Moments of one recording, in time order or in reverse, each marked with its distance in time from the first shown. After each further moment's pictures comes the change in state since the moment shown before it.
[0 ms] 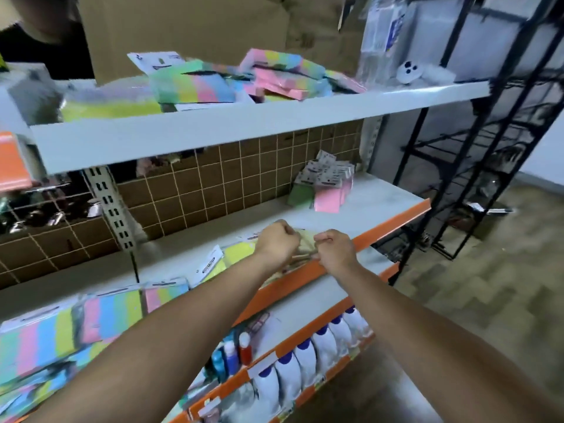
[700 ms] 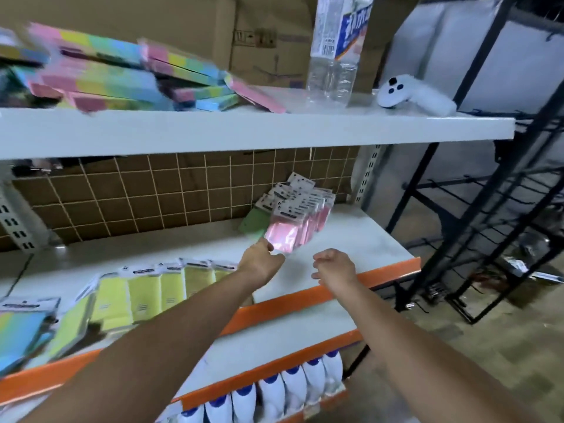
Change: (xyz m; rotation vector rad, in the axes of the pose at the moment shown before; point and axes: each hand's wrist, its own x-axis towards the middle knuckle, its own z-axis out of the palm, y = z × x) left_hand 0.130 0.095 0.151 0.009 0.098 -0.221; right_hand 0.211 0.052 -0.140 -0.042 -0.254 0.063
